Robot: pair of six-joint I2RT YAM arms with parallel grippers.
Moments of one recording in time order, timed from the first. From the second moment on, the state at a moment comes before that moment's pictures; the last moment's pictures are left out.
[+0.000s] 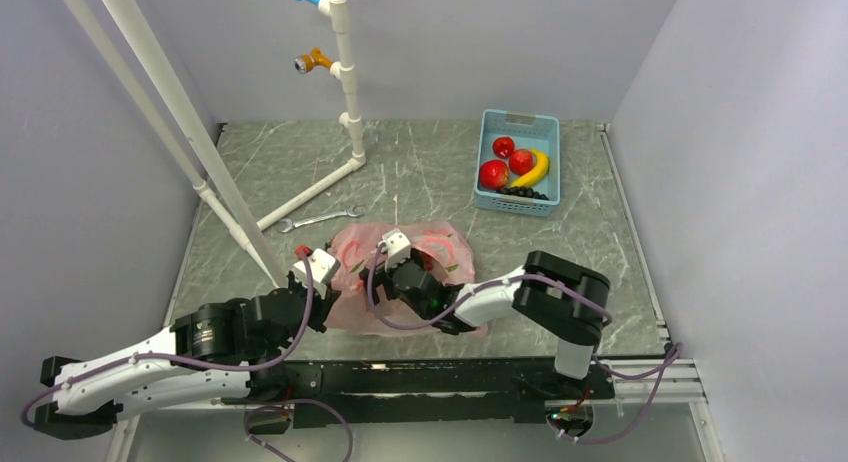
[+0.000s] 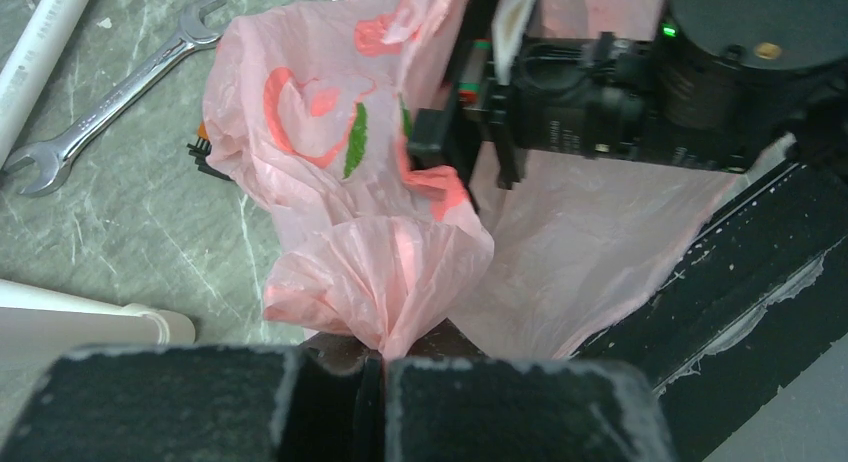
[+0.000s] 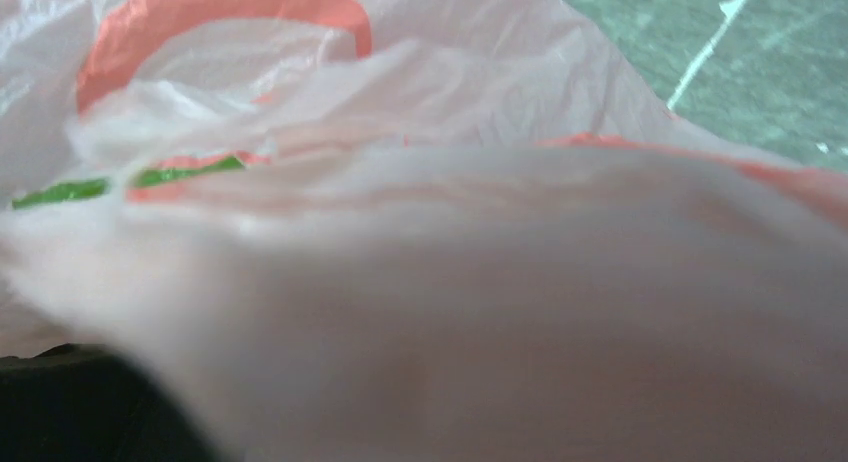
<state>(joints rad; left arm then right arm) -1.27 0.46 0.69 -0.77 -0.58 -0.38 1.17 1.78 0.73 0.68 0.44 0.27</state>
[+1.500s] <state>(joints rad) -1.38 0.45 0.69 -0.79 -0.67 -0.42 1.10 2.03 0.98 0.72 0.28 0.19</state>
